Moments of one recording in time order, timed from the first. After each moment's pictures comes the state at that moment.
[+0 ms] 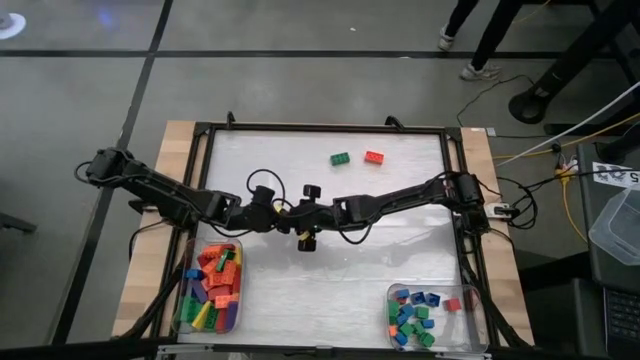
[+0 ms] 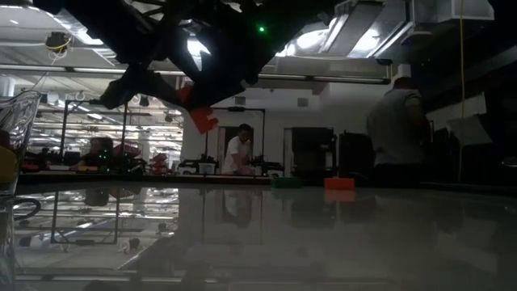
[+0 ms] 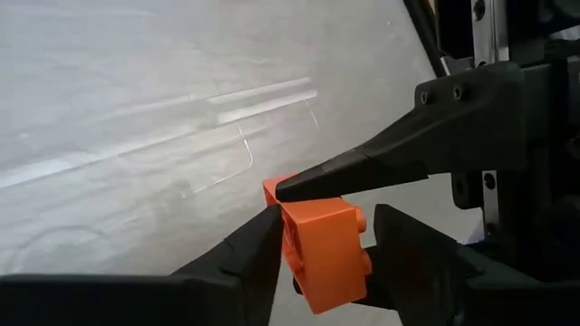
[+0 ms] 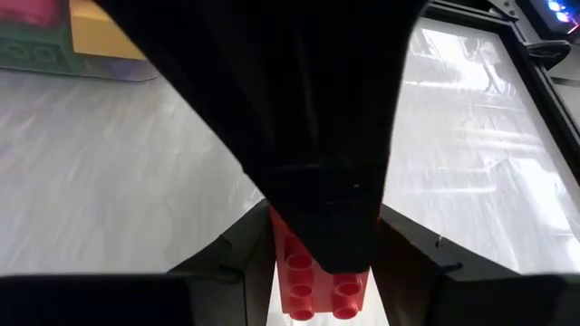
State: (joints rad) left arm -0.24 1.29 0.71 -0.15 -0.53 -1.30; right arm 0.14 2.05 1.58 -0.23 0.31 -0.05
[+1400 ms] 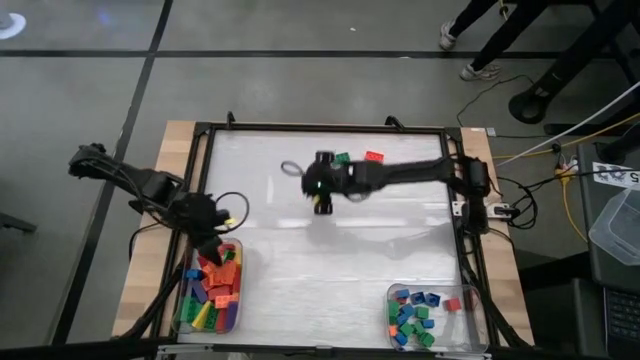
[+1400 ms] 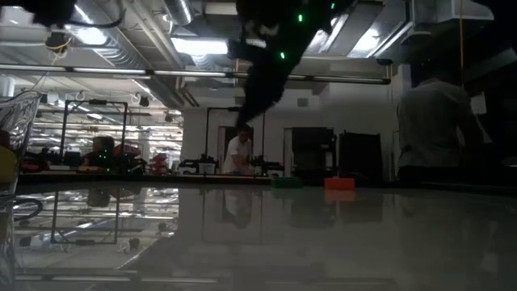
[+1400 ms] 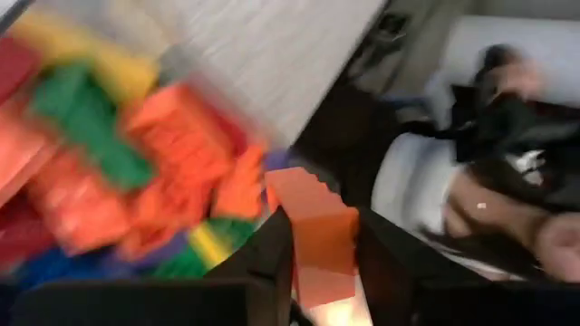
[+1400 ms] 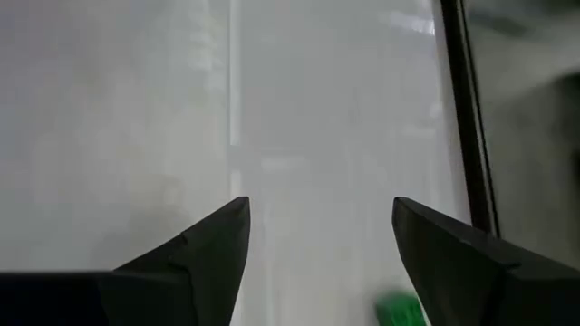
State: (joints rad) left arm -0.37 0.74 0.72 -0.75 0.42 -1.34; right arm -0.06 1.96 1.58 -0.48 0.30 -0.30
